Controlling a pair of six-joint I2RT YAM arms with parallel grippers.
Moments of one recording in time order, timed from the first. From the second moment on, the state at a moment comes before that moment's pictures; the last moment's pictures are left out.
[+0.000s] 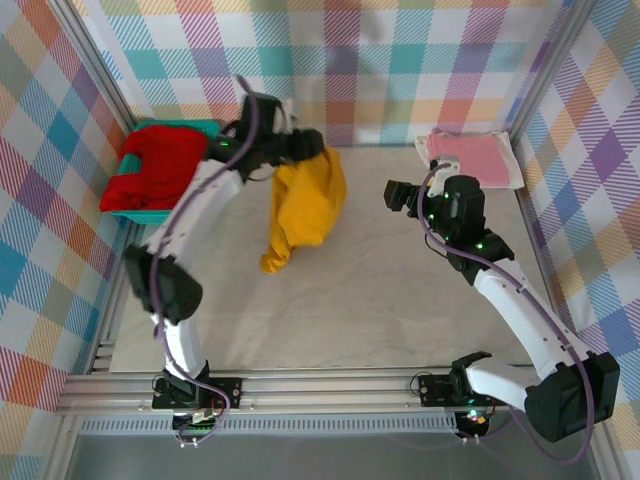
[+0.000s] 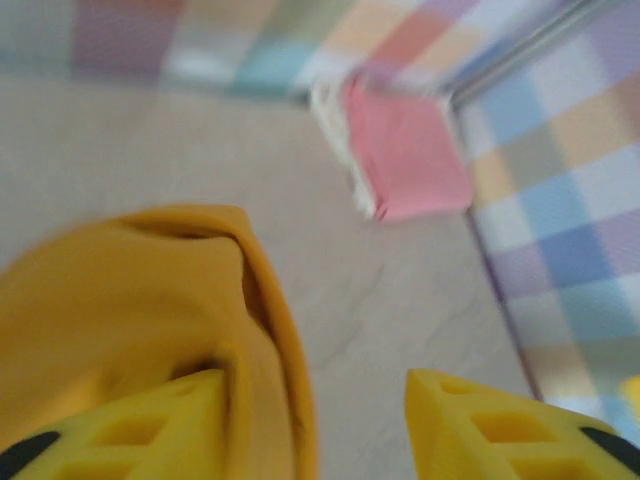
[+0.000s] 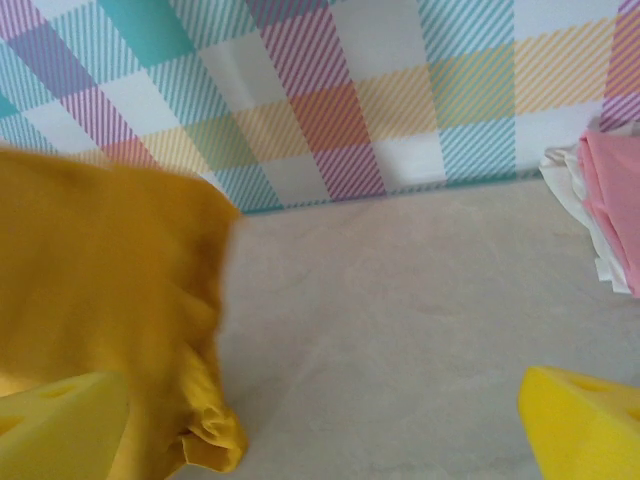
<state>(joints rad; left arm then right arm) -0.43 1.92 1.98 -0.70 0.32 -0.52 0.35 1.11 0.98 -0.19 0.01 0.35</state>
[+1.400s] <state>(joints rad) -0.69 1.99 1.29 -0.34 0.24 -0.56 0.28 1.64 0.85 -0.27 -0.42 0.55</state>
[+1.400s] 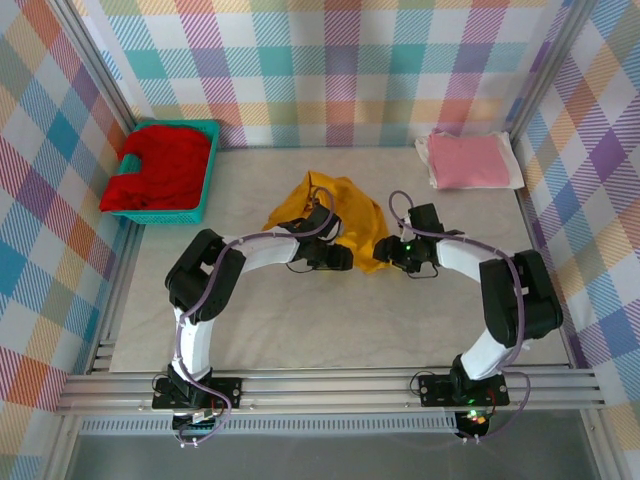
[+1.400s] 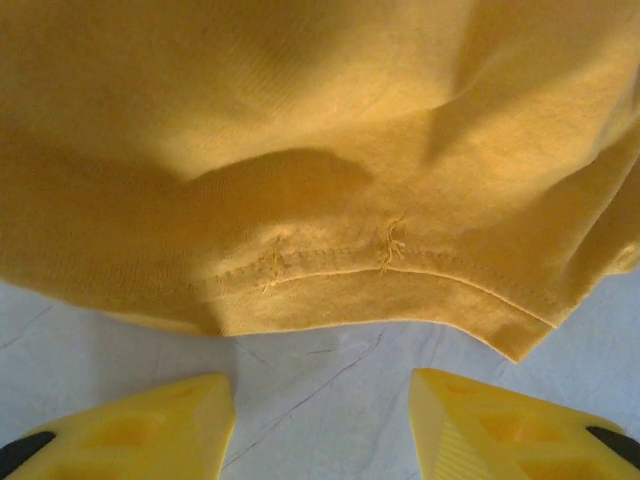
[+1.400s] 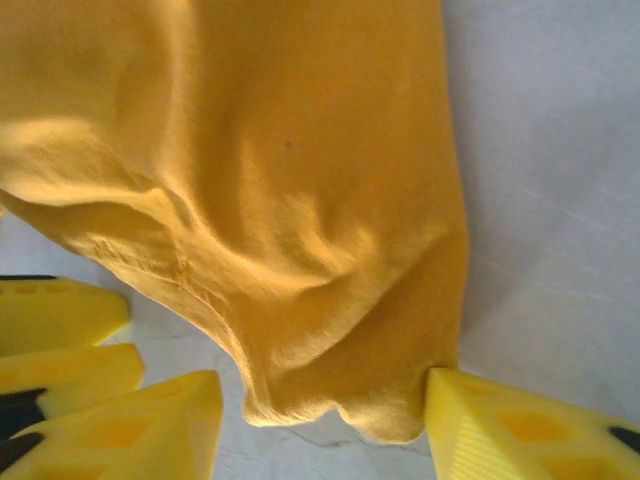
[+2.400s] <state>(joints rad) -0.61 2.05 1.33 -0.26 0.11 -0.57 0.28 1.57 0.82 -0.27 -0.36 0.62</state>
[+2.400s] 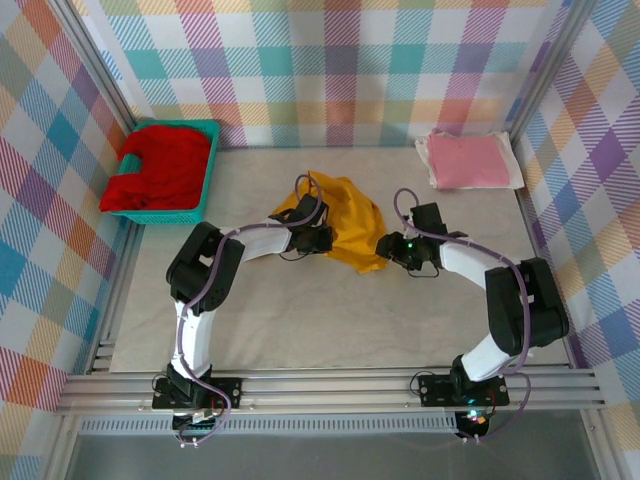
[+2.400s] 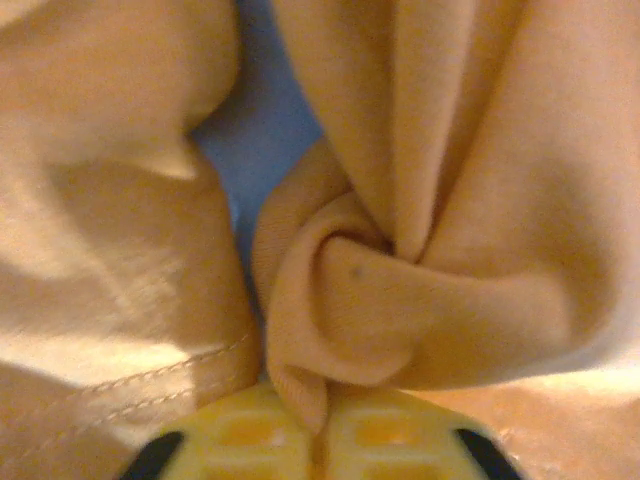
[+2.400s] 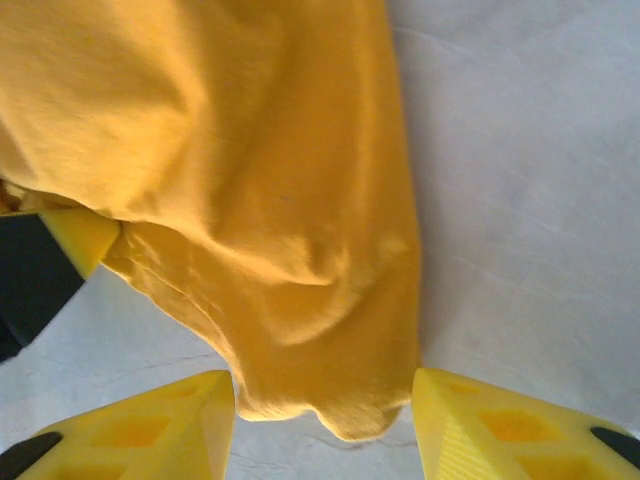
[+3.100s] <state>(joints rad) -0.61 1.84 1.31 -0.27 0.08 -0.58 0.32 1.67 0.85 -0.23 -0.46 0.64</state>
